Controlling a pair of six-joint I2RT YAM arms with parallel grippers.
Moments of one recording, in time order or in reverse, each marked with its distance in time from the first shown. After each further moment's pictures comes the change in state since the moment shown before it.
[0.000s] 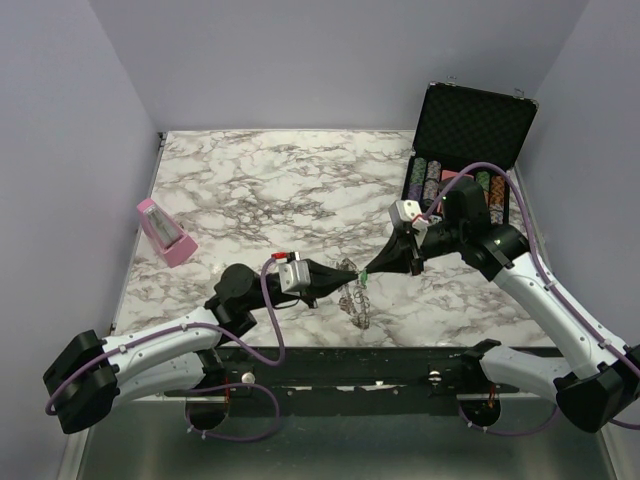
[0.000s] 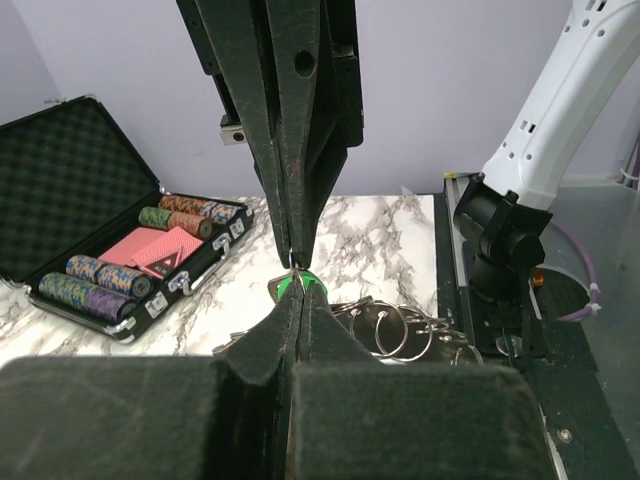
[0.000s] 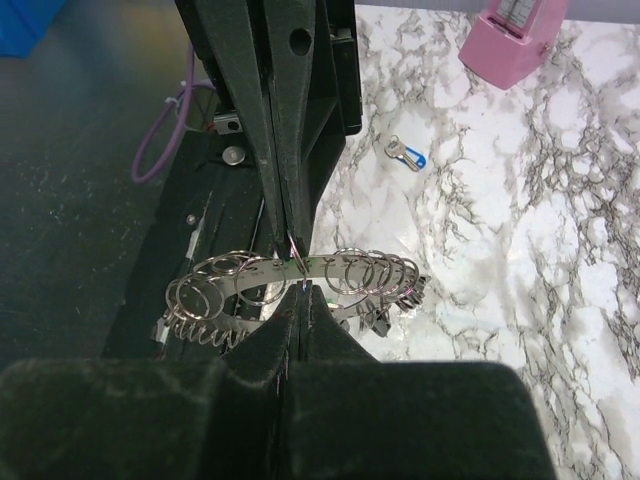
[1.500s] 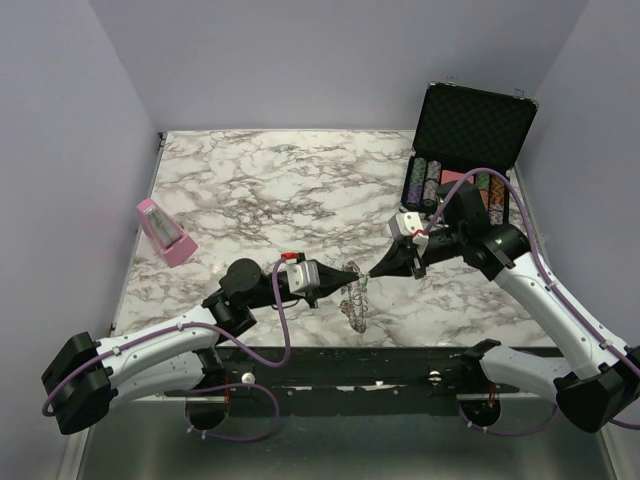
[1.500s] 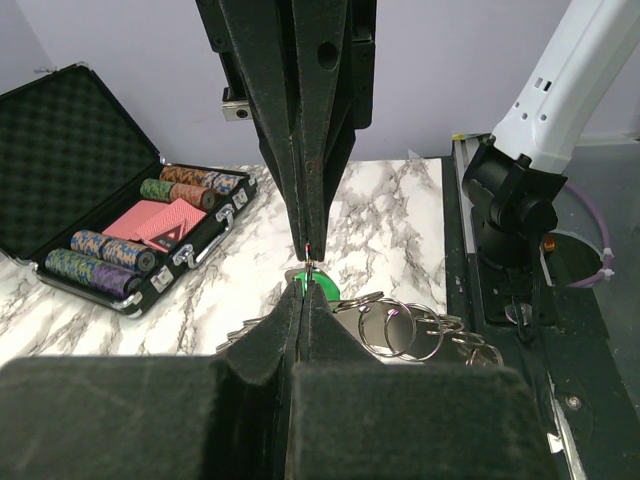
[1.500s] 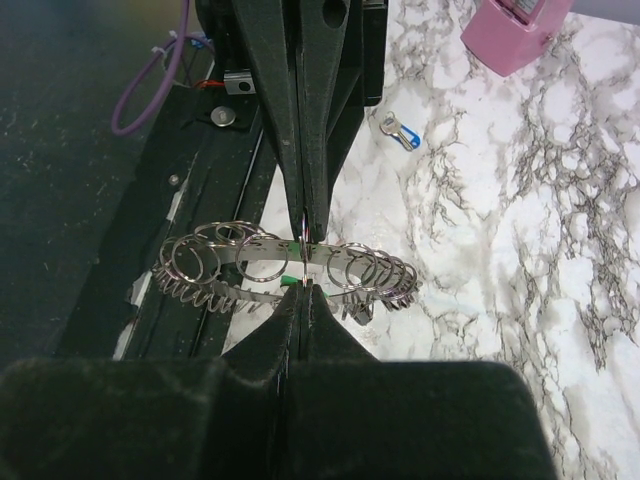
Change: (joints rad) left arm -0.012 -0.019 0.049 -0.165 -0.011 0.087; right arm 0.001 0.000 0.014 -0.137 0.026 -0.225
